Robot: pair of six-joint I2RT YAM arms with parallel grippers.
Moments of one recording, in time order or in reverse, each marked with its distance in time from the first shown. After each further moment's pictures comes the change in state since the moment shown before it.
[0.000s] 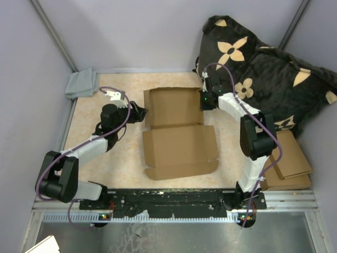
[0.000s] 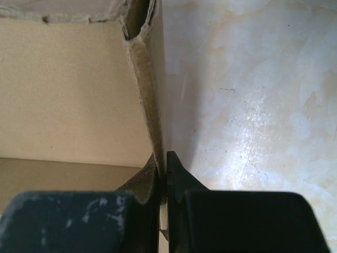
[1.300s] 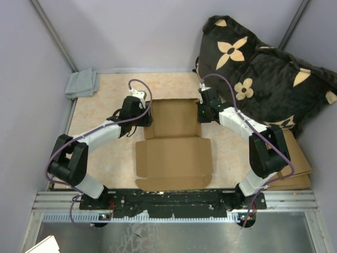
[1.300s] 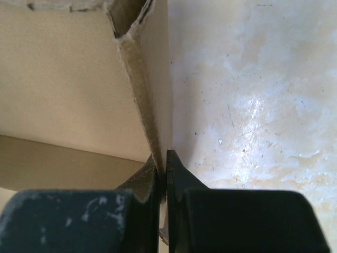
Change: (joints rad) left arm -0.151 0.195 0.296 -0.507 -0.147 0.126; right arm 0.114 -0.250 -0.268 0.040 0.072 0.082
